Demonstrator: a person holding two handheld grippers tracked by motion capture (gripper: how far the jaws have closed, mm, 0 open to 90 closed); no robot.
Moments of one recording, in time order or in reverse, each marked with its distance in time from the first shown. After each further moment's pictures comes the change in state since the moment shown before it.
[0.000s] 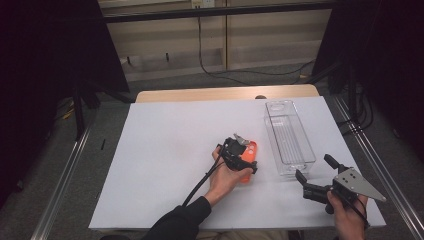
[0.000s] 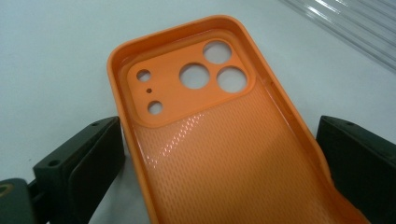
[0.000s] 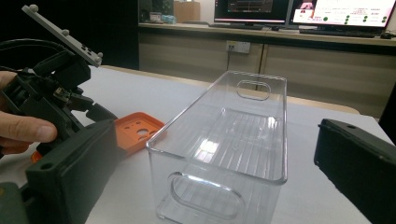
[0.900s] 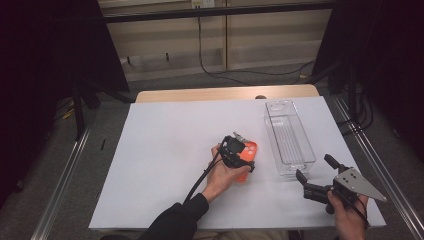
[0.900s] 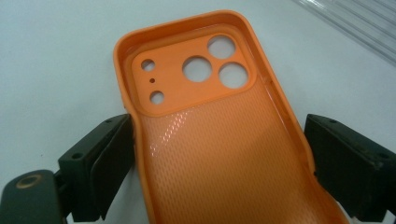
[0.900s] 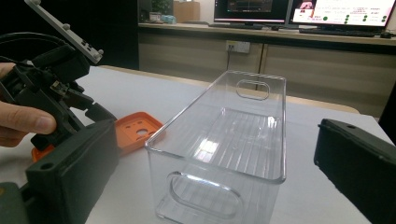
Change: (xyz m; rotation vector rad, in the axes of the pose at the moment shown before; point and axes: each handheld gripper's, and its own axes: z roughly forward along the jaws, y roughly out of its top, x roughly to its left) left arm 0.008 0.008 -0.007 0.075 -0.036 0.023; right arm -0.001 0.000 0.000 0.001 -0.002 -0.001
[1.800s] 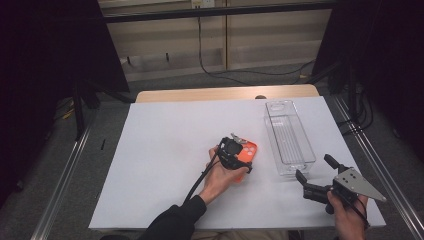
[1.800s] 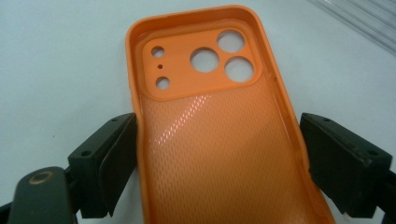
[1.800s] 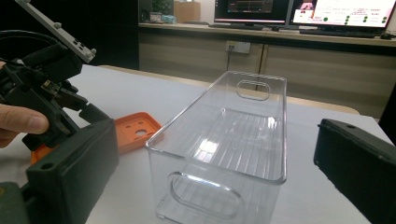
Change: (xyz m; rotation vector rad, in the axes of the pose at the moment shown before) left arm 0.000 -0.007 -0.005 -0.011 0.020 0.001; right arm 0.000 0.000 0.000 -0.003 0.000 0.000
